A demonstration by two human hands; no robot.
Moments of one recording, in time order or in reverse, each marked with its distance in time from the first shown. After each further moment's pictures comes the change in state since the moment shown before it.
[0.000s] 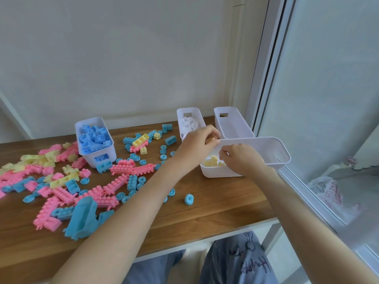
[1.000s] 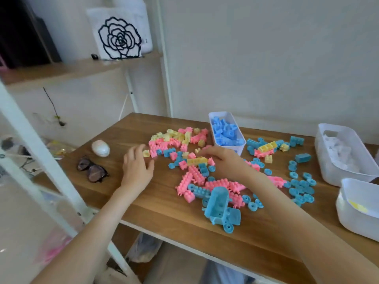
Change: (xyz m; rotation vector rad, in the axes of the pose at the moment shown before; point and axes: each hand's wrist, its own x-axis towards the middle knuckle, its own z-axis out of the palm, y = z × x) left_hand -0.261 -0.232 -0.226 0.577 0.651 -0.816; right_hand 0.069 -0.313 0.067 0.630 -0.336 -0.630
